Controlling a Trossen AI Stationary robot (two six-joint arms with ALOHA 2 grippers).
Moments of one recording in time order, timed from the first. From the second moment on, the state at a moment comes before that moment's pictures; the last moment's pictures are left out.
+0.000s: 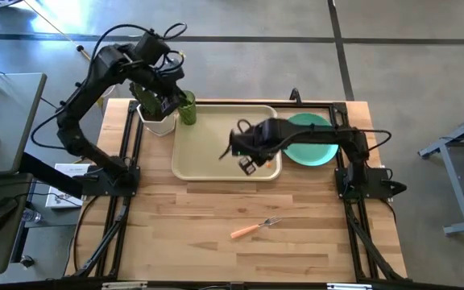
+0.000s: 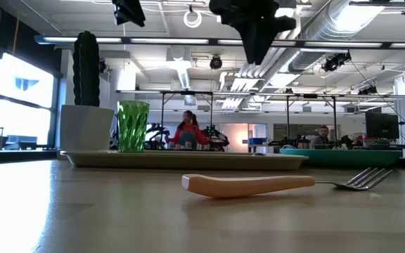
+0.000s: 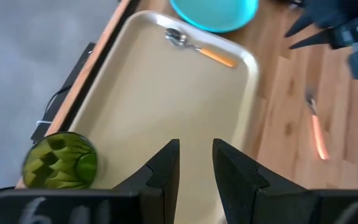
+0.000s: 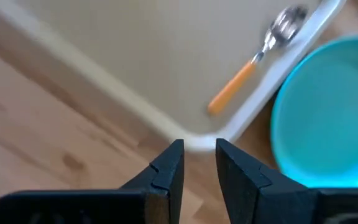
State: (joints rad) left arm 0.72 1.50 1.94 -1.43 0.33 0.24; right arm 0.00 1.96 2.03 -1.57 0.20 0.87
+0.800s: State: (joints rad) left arm 0.54 1.13 1.40 -1.19 0.33 0.09; right arm 0.11 1.87 1.61 -1.56 0.05 1.01
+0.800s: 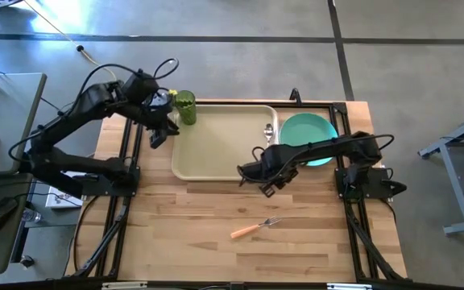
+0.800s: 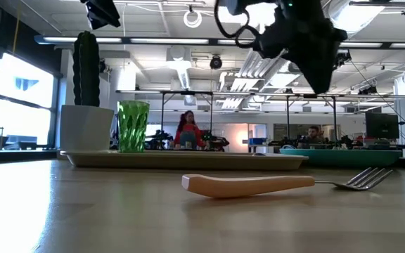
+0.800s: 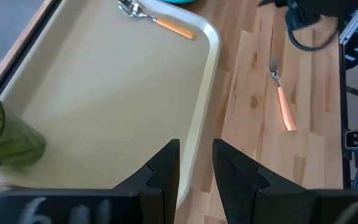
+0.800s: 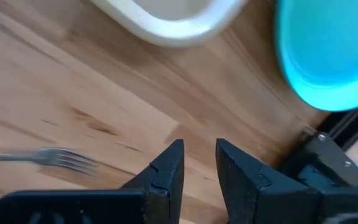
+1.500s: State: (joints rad) left arm 0.51 1.11 1.36 -1.04 0.32 0.08; right arm -0.11 1.49 1.07 -1.21 0.08 0.72
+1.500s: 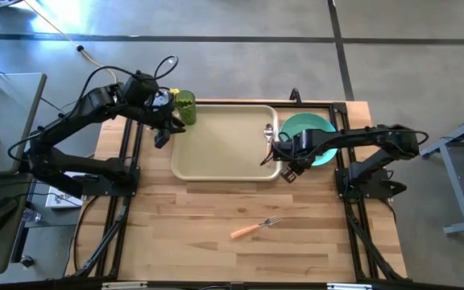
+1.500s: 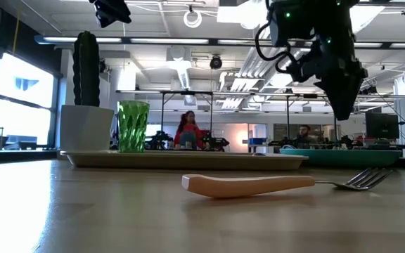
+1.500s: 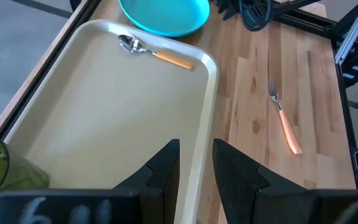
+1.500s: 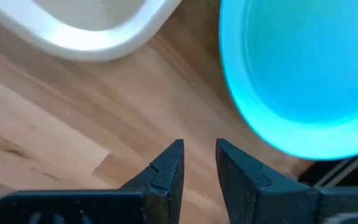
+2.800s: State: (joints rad) left arm 0.51 1.15 1.36 -1.04 0.30 0.05; right arm -0.30 1.63 1.00 -1.00 0.09 0.45
